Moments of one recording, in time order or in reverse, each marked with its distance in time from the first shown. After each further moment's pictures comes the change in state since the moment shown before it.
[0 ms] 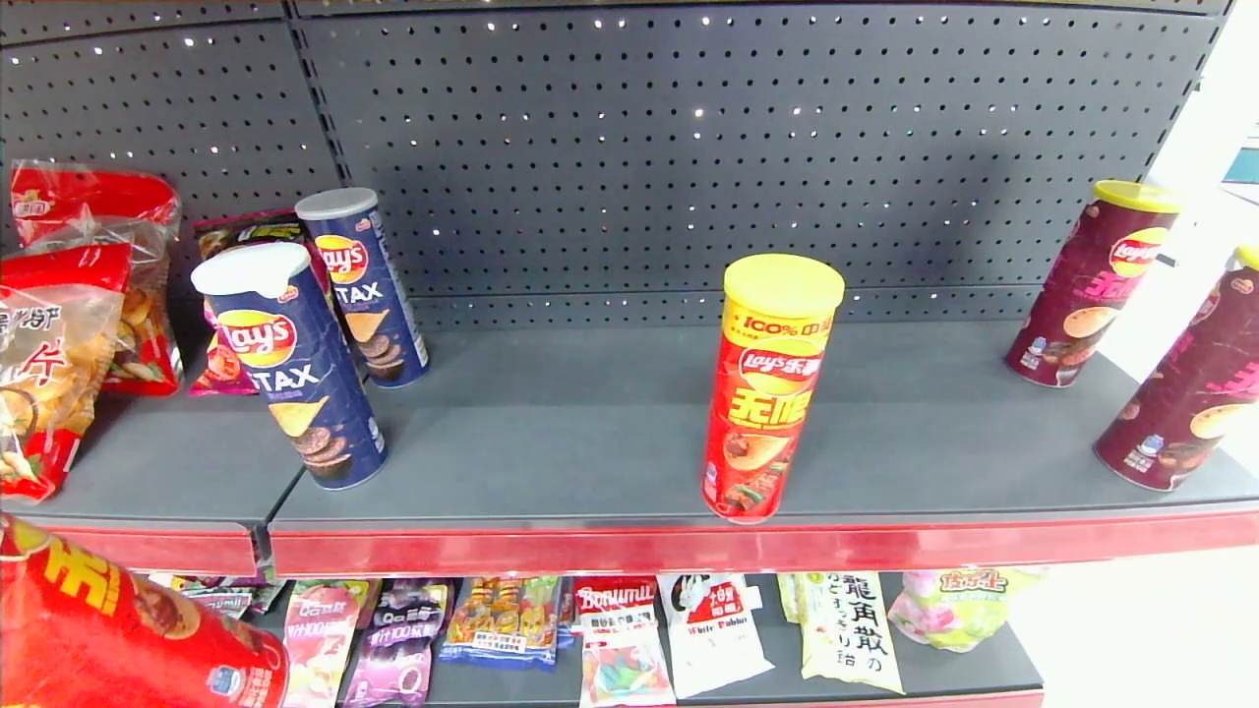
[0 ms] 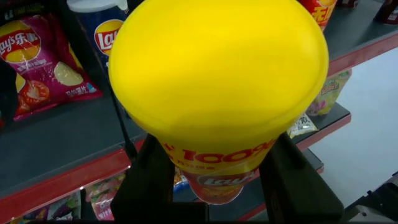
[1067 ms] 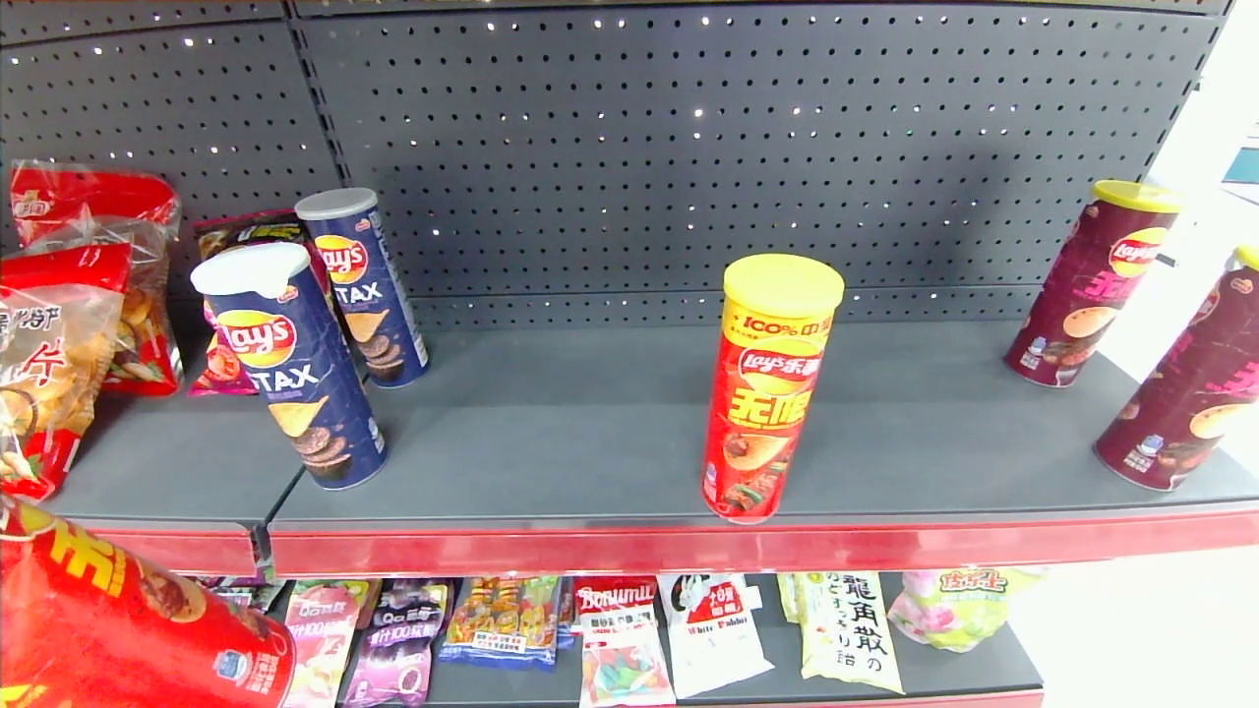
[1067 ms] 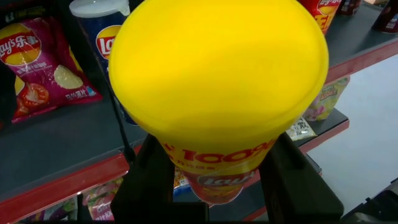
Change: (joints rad) left arm 0.000 0.015 0.003 -0.026 -0.001 -0.020; right arm -0.078 -0.080 0.004 -0.003 0.019 0.002
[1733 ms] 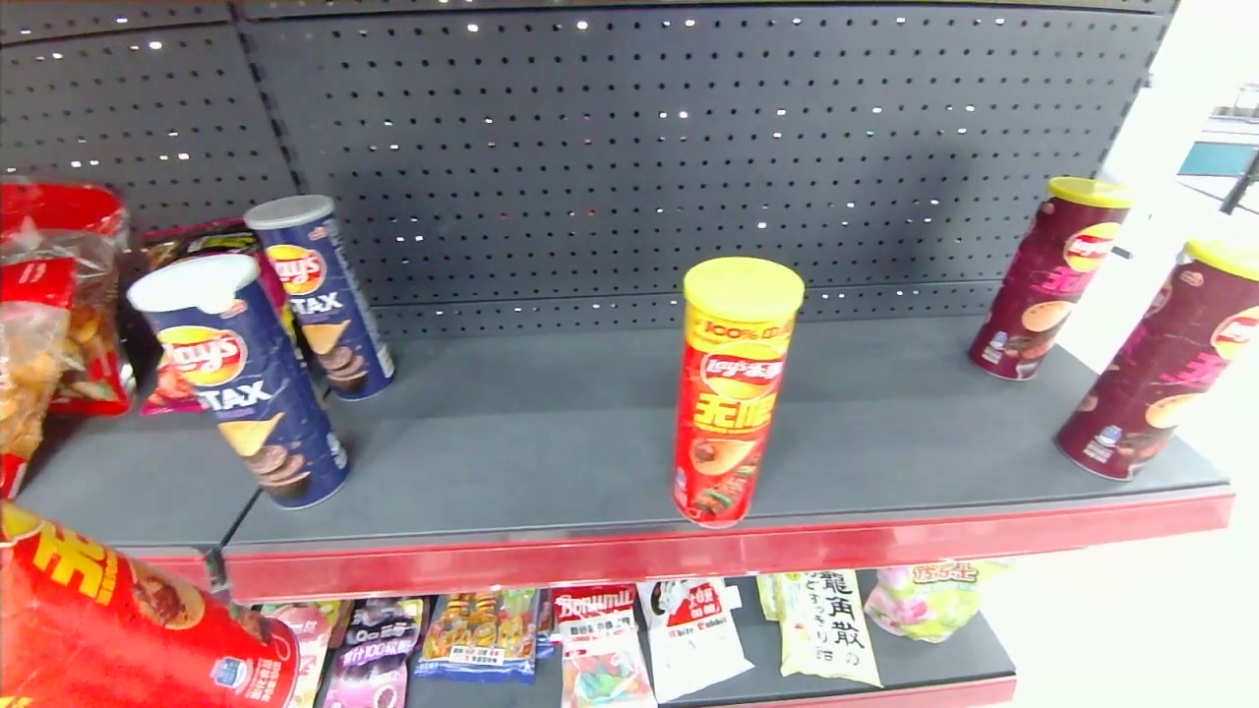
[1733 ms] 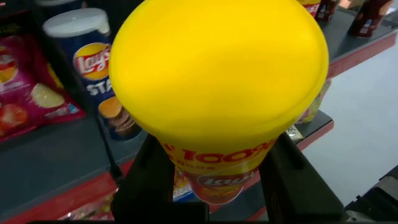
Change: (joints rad) left arm -0.001 0.000 -0.010 -0.004 -0.037 -0.002; right arm -0.002 -0.013 0.000 -0.002 -0.004 -0.001
